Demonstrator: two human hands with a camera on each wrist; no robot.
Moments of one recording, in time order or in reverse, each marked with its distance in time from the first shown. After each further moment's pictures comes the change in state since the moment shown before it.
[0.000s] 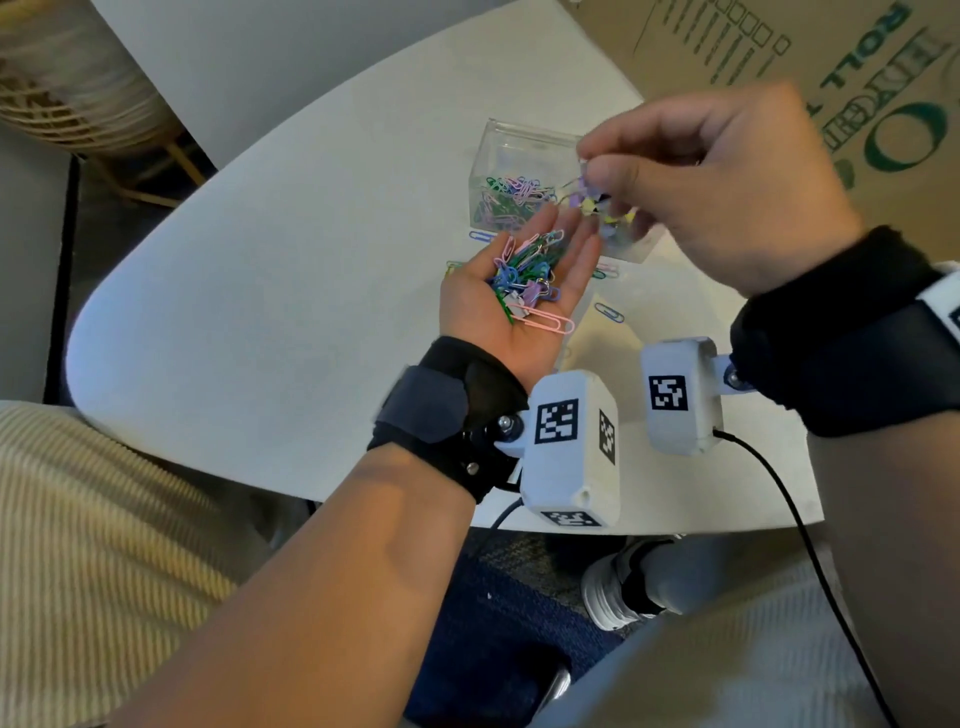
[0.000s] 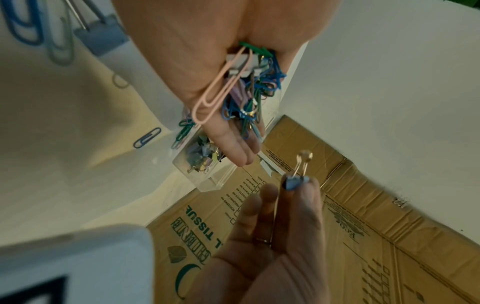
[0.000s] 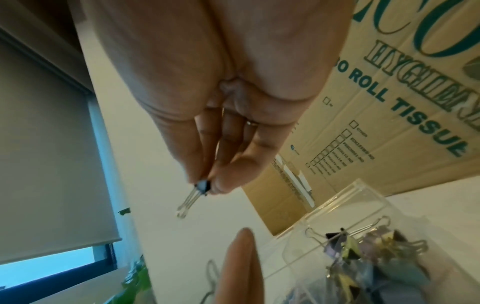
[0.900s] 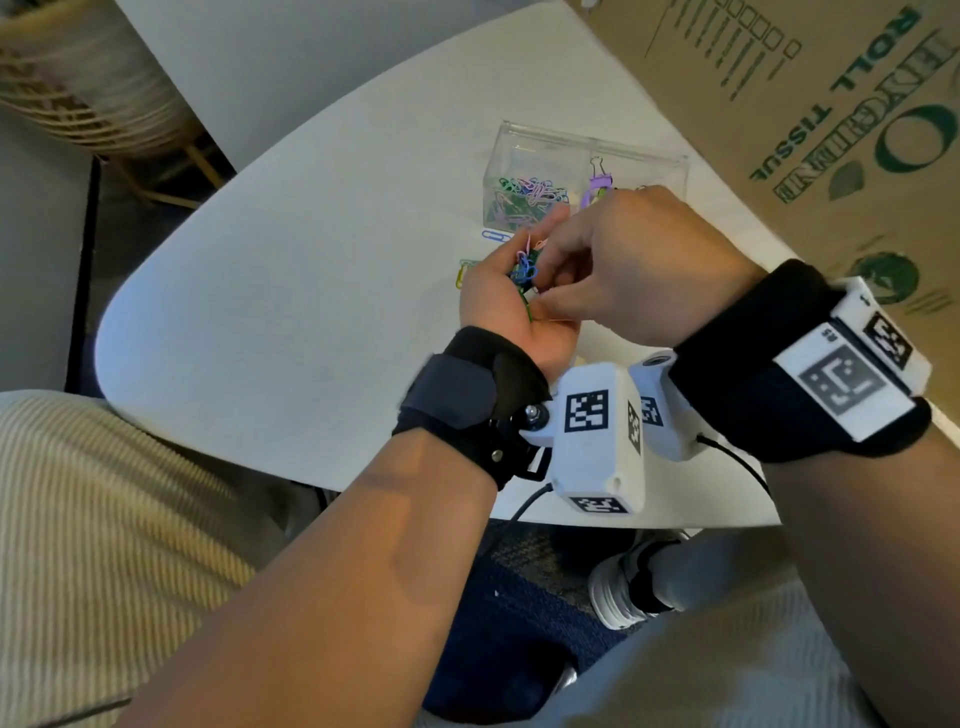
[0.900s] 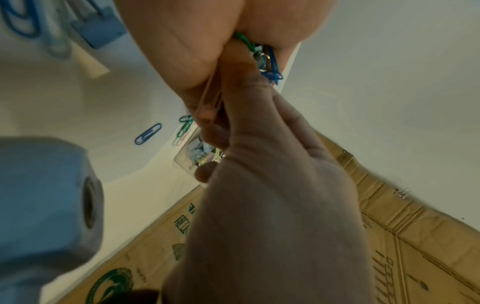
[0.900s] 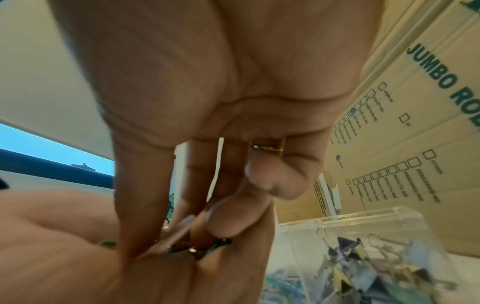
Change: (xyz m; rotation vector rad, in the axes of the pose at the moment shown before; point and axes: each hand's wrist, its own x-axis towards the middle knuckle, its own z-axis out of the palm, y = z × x) left_hand -0.002 -0.004 0.006 0.138 0.141 0.017; right_hand -0.012 -0.009 0.034 -0.690 -0.367 -0.030
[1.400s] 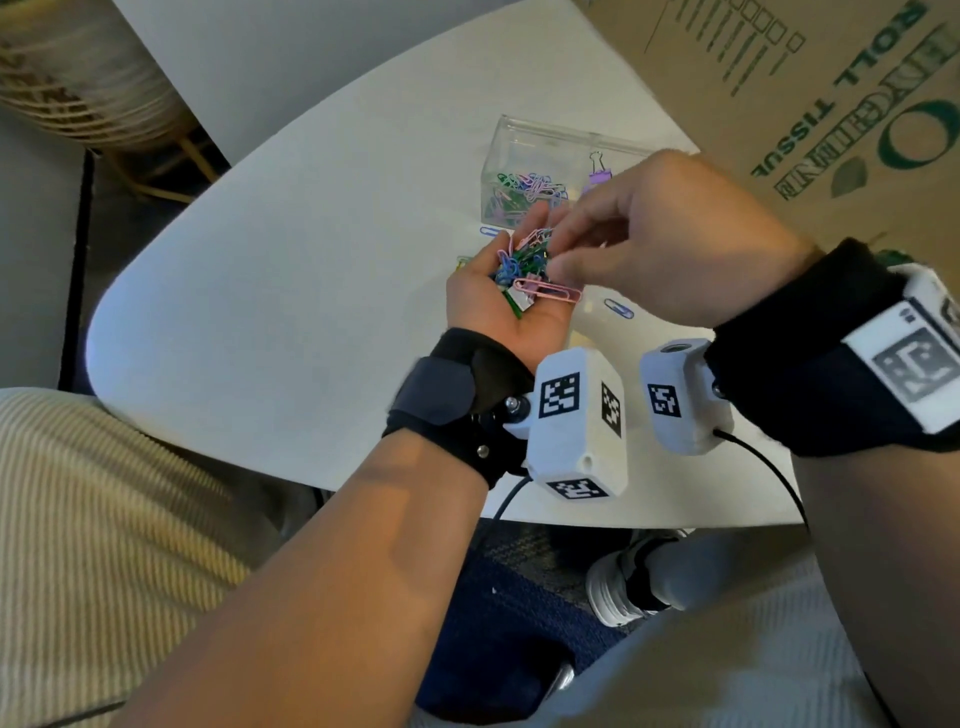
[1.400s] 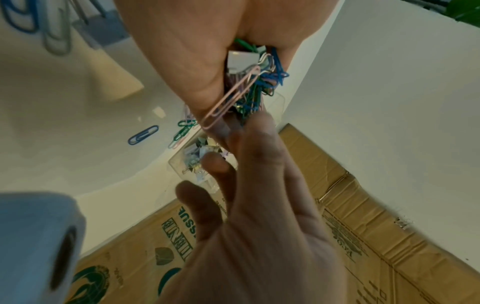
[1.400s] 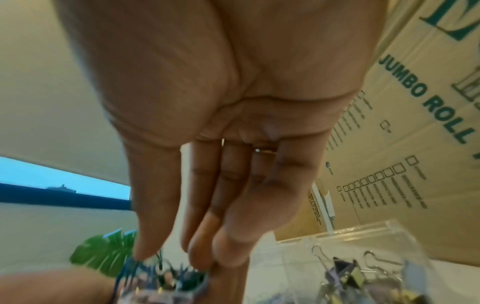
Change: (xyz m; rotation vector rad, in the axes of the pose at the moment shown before) left_hand 0.010 0.002 -0.007 -0.162 -0.059 0.054; right_hand -0.001 0.009 -0.012 0.188 0.085 0.066
